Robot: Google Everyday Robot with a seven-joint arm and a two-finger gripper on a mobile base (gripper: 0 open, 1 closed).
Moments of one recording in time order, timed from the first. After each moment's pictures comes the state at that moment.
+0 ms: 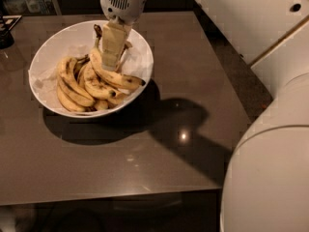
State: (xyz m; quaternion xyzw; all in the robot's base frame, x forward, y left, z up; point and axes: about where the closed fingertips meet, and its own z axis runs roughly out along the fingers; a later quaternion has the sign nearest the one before) arm 0.575 0.075 0.970 -0.65 0.75 0.08 0.13
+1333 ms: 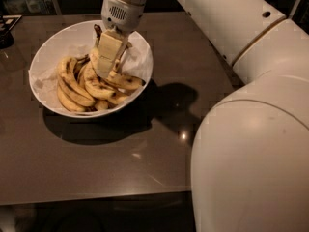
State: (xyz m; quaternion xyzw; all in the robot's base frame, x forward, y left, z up) arm 0.588 0.093 0.934 -0.63 0.75 0.16 0.09
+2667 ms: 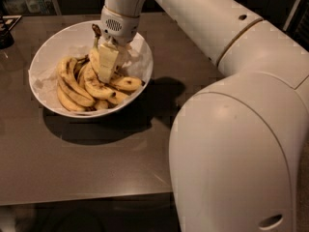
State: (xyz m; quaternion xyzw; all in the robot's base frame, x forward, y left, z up) arm 0.601 0.099 0.896 -0.60 0.78 0.16 0.04
